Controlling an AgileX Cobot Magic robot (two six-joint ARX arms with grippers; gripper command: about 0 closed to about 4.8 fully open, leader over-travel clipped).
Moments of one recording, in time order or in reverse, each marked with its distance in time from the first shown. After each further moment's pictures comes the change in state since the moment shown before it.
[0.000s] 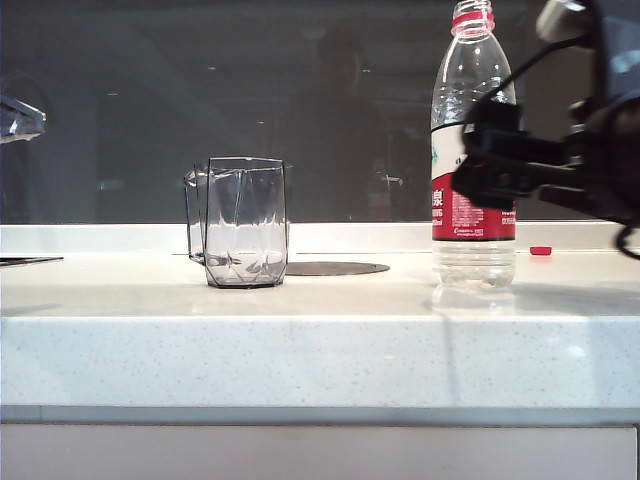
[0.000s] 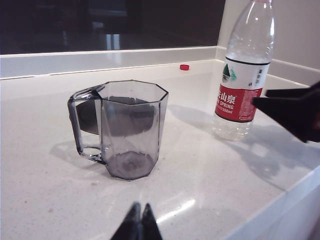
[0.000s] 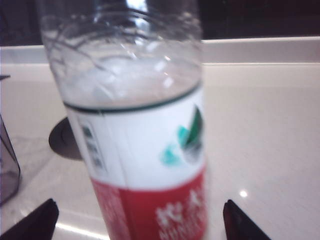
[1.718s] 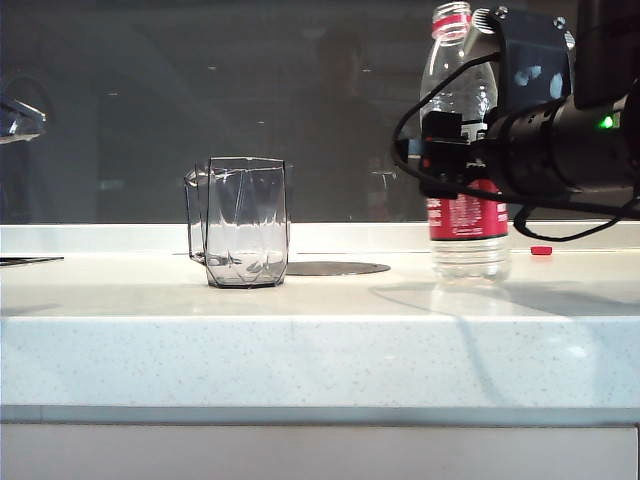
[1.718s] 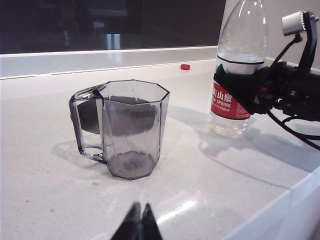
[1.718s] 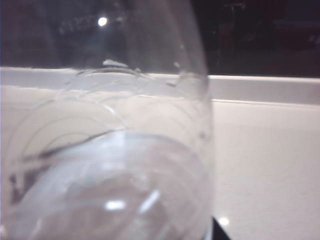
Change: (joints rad) left arm 0.000 0.000 0.000 0.000 -0.001 0.000; right arm -0.072 0.233 0.230 0.092 -0.018 -0.105
